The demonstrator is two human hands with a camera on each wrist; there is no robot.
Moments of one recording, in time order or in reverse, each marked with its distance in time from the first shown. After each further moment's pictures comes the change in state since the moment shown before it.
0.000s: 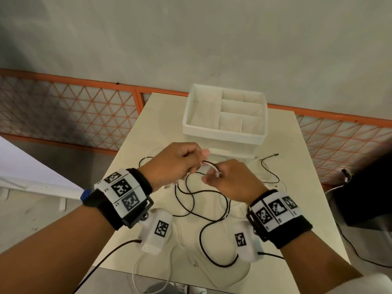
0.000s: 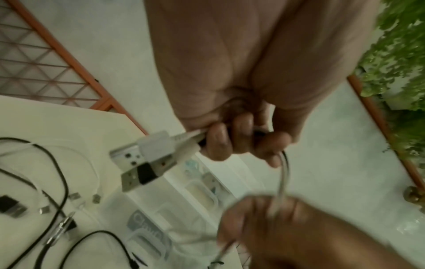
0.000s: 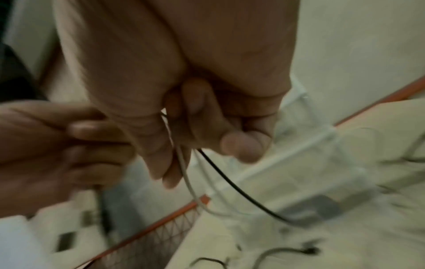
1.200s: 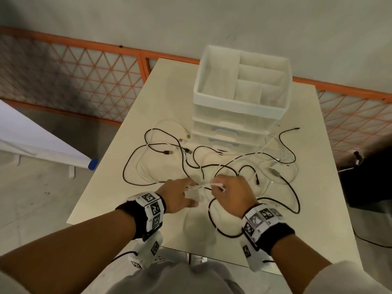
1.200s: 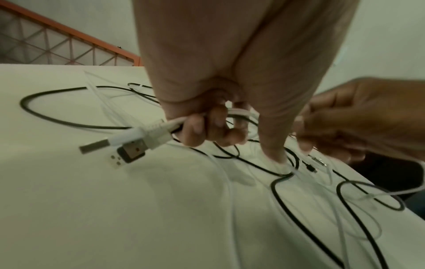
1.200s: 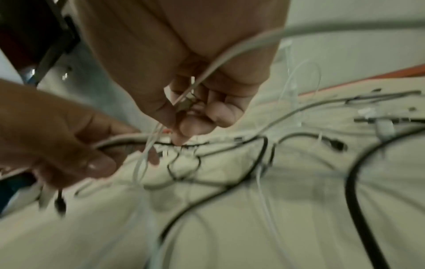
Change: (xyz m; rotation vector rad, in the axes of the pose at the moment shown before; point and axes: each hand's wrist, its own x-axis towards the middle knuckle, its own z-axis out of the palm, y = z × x) left_hand -0.029 -0.137 0.050 0.519 -0.147 -0.449; right_hand -0.017 0.075 0.101 -0.092 0.031 0.040
